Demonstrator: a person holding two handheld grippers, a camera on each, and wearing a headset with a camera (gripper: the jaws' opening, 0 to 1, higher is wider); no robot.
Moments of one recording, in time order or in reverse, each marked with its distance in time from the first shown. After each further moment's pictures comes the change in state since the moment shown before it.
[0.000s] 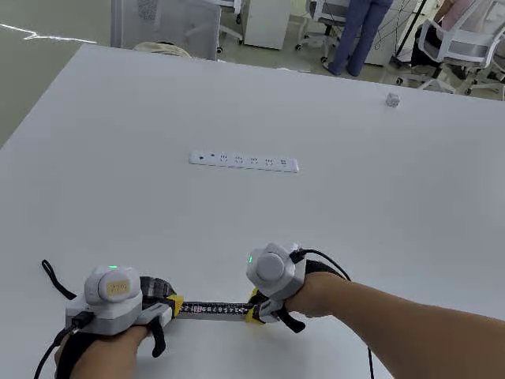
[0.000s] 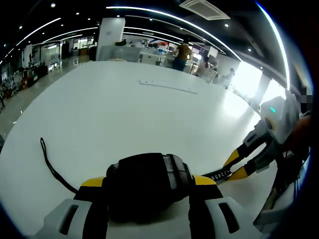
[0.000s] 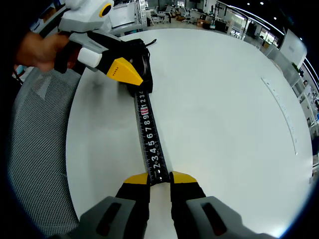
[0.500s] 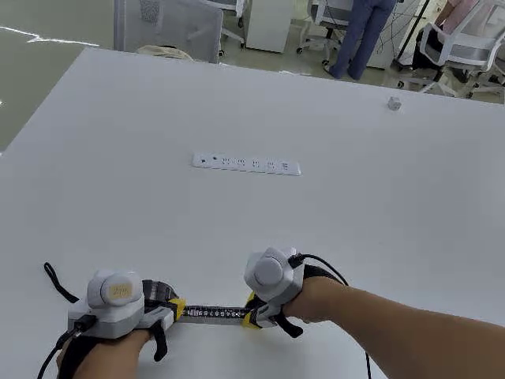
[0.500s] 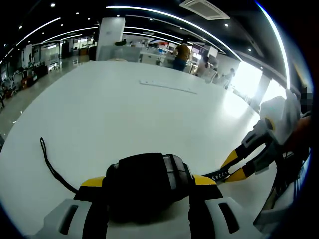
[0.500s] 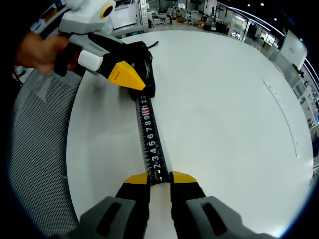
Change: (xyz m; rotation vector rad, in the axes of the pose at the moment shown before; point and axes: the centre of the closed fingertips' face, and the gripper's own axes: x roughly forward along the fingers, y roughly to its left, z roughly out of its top) left arm 0.000 0.000 0.000 0.000 0.003 -0.001; right arm 0.004 0.003 0.009 -0.007 -0.018 0.008
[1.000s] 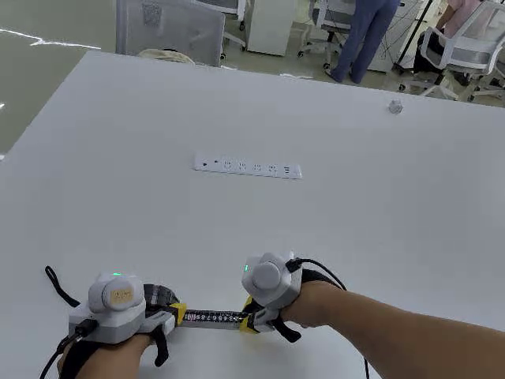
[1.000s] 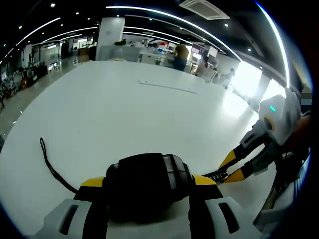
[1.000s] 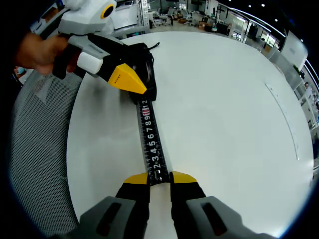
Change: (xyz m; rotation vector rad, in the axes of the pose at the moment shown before) left arm 0.000 0.000 0.000 0.001 0.002 -0.001; right arm 0.003 0.002 0.006 -0.007 -0.005 0.003
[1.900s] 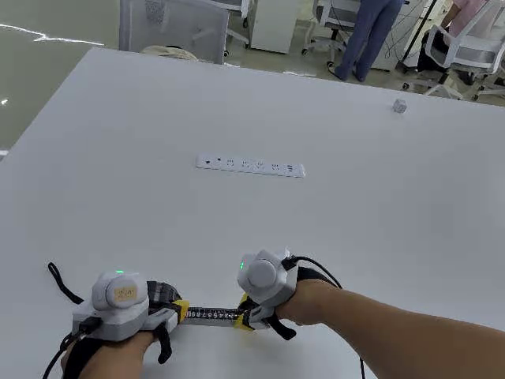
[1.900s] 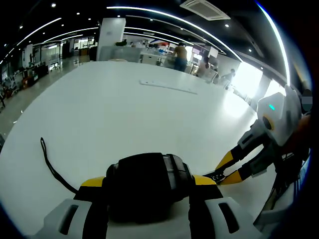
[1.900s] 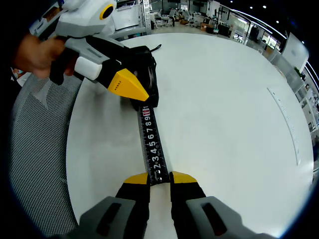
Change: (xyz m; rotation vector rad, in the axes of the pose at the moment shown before) left arm 0.001 0.001 0.001 -0.004 -0.008 0.007; right arm 0.006 0.000 0.012 -0.012 -0.011 0.004
